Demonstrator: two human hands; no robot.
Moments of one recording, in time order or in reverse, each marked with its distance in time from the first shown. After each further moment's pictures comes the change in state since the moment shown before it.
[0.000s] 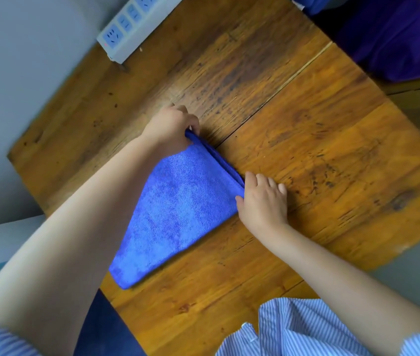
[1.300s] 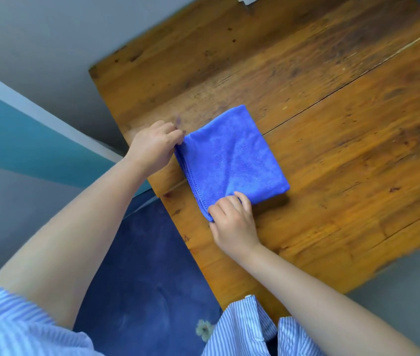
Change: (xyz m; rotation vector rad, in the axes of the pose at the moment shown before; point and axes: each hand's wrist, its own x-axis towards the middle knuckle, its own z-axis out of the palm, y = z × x) left_hand -0.224 -0.217 0.120 0.073 0.420 0.190; right_hand -0.137 -0.203 0.172 -0.015 0.422 -0.547
